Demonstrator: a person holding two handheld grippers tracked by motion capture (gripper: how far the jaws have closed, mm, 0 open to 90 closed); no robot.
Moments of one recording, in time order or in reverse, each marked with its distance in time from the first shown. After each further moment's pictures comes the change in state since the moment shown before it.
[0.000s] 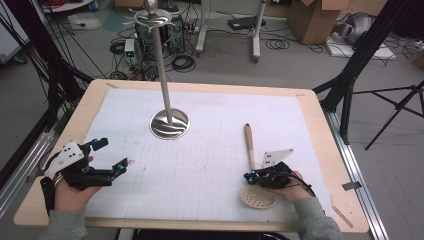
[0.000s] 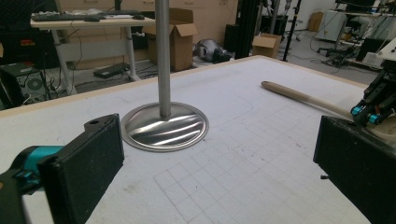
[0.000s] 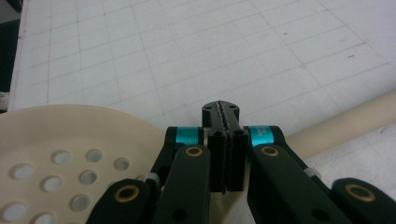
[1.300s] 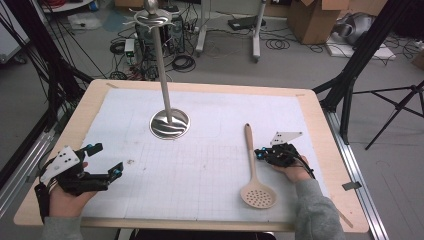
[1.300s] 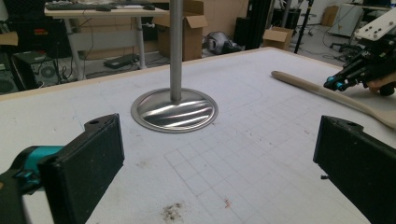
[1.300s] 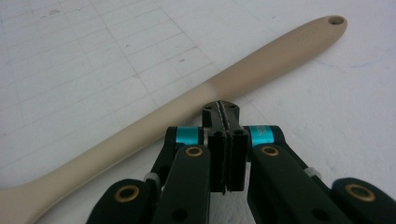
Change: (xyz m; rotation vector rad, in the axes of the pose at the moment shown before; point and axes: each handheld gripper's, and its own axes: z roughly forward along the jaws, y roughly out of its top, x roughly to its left) left arm 0.001 -0.011 -0.014 0.033 0.045 -0.014; right arm -0.067 -0.004 -0.006 -0.043 -0.215 0.102
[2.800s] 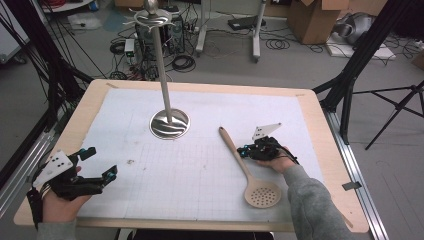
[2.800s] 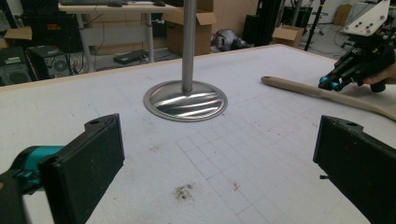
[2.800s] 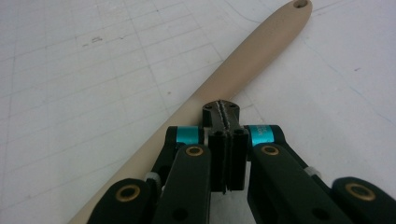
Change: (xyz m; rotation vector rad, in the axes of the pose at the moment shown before) left arm 0.003 -0.007 -0.014 0.007 0.037 -0.015; right arm 0.006 0.035 0.040 0.023 0.173 -0.068
